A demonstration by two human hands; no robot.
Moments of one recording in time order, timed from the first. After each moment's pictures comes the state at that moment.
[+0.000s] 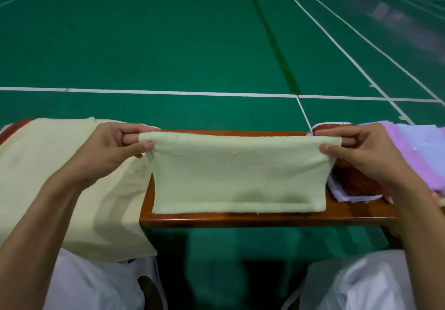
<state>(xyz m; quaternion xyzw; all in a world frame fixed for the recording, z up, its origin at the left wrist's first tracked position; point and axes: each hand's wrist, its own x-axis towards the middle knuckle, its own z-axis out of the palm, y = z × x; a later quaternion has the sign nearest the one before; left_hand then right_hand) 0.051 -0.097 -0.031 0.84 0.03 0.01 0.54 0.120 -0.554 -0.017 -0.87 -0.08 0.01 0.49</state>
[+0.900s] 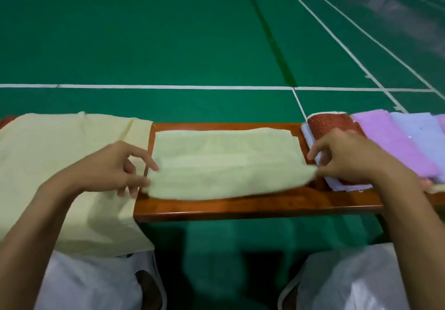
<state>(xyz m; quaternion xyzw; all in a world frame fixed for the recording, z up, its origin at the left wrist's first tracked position) 0.042 -0.100 -0.042 0.92 0.01 -0.21 0.31 0.121 -0.537 -0.019 -0.99 -0.09 0.13 0.05</state>
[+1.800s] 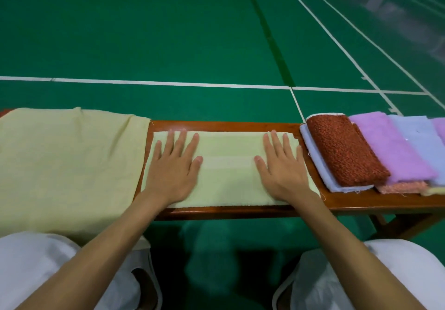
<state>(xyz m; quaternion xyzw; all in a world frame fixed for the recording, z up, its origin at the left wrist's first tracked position) 0.079 -0.190 -0.151 1.00 -0.01 0.01 0.09 0.126 -0.466 -0.144 -0.99 -0.11 0.04 0.05</state>
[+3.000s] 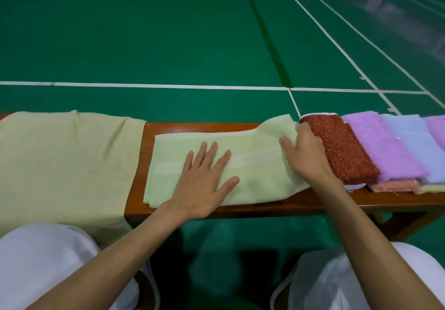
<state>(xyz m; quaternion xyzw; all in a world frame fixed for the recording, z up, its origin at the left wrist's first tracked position) 0.061 -0.256 -0.140 0.98 -0.12 -0.03 0.17 0.130 -0.494 -0.073 -0.95 0.04 -0.02 0.31</state>
